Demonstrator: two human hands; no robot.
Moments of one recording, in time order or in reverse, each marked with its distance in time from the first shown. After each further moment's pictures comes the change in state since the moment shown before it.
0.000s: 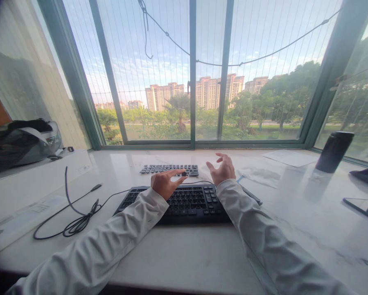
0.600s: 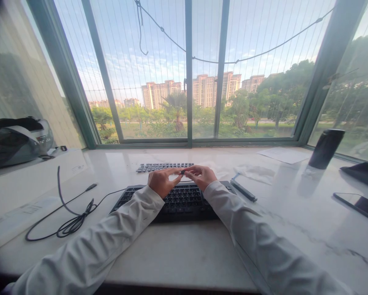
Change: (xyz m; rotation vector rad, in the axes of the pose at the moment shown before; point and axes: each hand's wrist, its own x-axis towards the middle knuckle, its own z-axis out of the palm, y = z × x) left_hand 0.004 0.006 -0.007 -0.017 -0.082 0.041; right_hand -0.028 -0.024 0.013 0.465 -0.636 -0.048
